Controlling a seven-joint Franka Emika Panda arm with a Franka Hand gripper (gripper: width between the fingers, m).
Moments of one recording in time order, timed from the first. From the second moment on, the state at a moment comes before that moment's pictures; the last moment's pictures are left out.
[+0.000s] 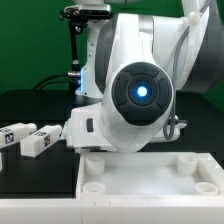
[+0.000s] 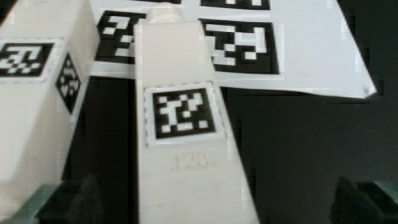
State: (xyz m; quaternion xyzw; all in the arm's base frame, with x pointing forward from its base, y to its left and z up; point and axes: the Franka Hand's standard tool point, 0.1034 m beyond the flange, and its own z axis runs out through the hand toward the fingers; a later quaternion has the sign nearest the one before) arm 0.444 0.005 0.010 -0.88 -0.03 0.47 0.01
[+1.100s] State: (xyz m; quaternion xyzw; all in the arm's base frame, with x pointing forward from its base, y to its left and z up) arm 0.495 0.020 0.088 -0.91 -0.06 0.40 0.03
